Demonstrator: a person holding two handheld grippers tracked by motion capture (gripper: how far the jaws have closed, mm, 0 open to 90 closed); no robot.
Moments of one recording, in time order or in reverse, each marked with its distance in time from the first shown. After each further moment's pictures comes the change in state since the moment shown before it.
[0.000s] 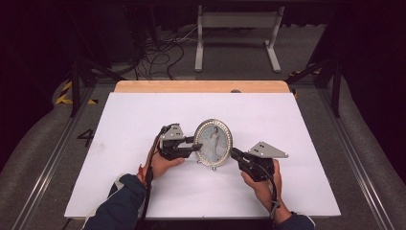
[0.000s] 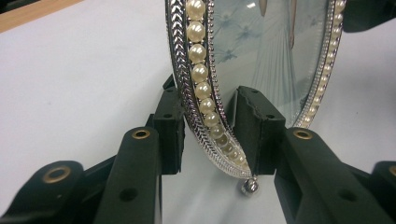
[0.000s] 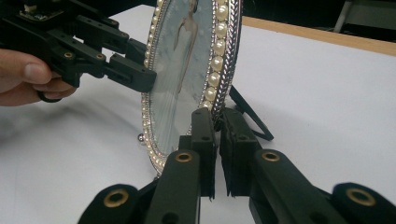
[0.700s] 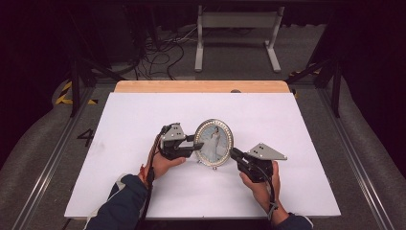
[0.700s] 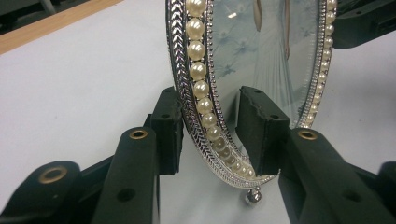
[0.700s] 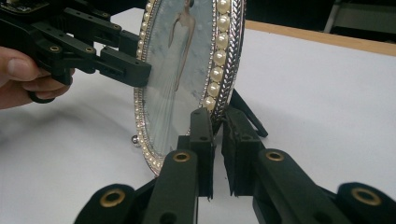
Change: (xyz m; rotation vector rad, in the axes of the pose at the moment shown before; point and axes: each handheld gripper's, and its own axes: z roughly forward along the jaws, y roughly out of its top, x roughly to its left) left arm -0.001 0.004 0.000 -0.032 -0.002 0.025; right arm 0.003 -0.006 0.003 -0.020 -0.034 0.009
